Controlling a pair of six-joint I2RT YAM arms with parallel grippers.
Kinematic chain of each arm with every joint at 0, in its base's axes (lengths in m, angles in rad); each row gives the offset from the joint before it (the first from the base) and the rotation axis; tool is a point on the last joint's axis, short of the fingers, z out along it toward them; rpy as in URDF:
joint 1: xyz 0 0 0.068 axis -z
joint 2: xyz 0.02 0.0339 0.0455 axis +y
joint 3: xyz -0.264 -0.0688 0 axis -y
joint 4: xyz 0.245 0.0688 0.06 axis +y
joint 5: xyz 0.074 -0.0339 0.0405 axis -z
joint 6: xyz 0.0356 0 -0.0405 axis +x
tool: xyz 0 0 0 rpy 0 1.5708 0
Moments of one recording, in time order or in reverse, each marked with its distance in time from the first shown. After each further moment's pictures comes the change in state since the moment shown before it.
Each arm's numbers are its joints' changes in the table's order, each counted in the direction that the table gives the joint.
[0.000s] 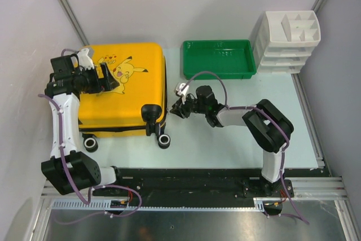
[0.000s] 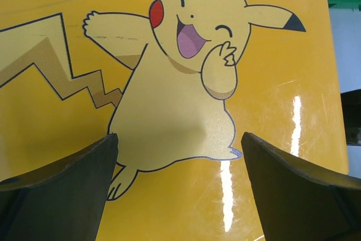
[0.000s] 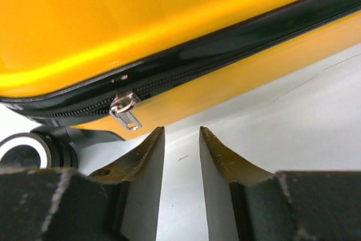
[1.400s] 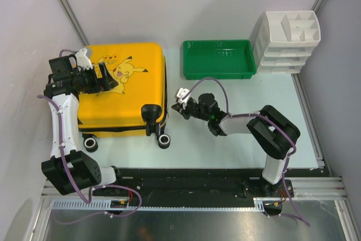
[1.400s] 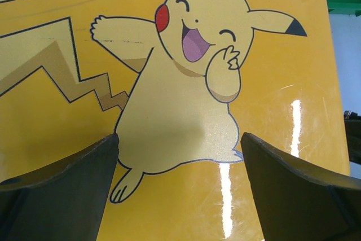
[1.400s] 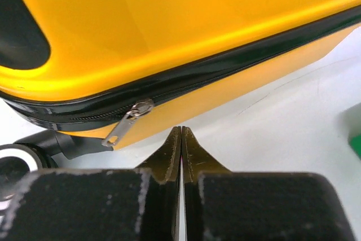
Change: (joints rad) left arm -0.021 0.001 -0.013 -0.024 0.023 -0.002; right arm -0.075 -0.099 -0.143 -0.198 0.238 -0.081
